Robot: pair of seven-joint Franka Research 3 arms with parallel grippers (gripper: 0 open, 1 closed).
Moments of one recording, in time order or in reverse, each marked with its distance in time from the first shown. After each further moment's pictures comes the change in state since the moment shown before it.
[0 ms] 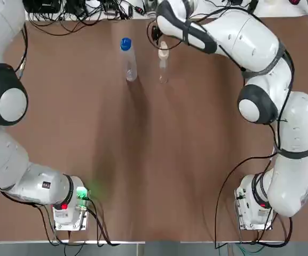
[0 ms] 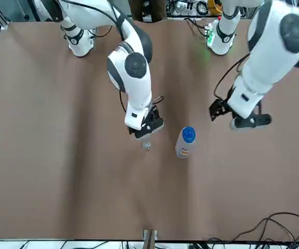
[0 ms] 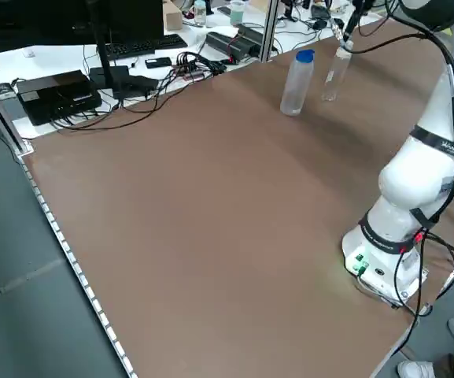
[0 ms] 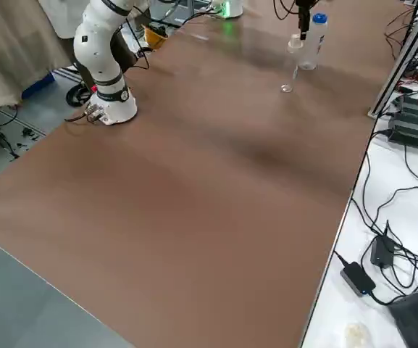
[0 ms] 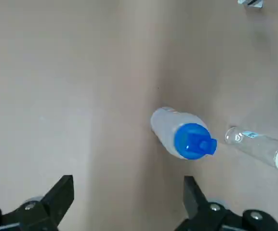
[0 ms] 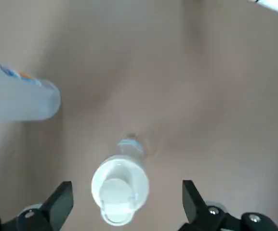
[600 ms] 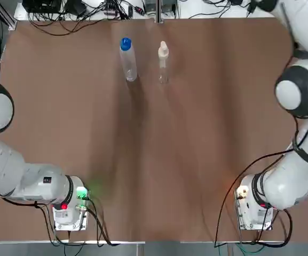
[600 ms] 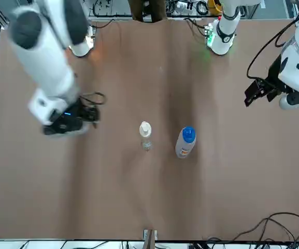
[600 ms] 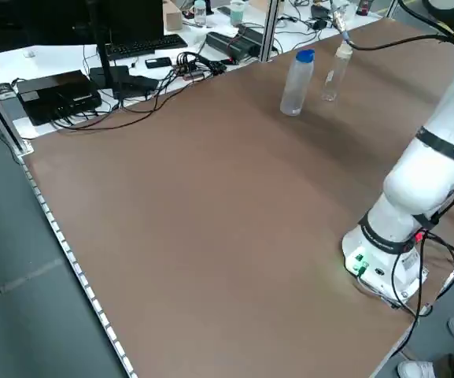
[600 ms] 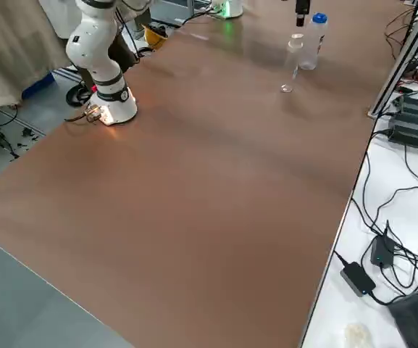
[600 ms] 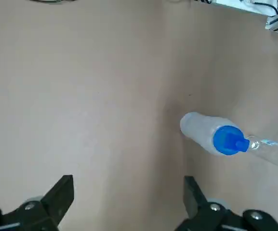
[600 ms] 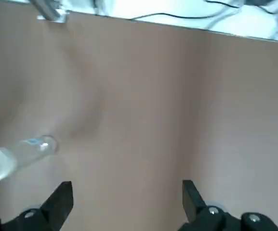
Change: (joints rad) left arm 0.132 -0.115 0.000 0.003 0.000 -0.100 0.042; right arm -0.334 -0.369 -0.004 -0.175 0.002 -0.228 -0.062
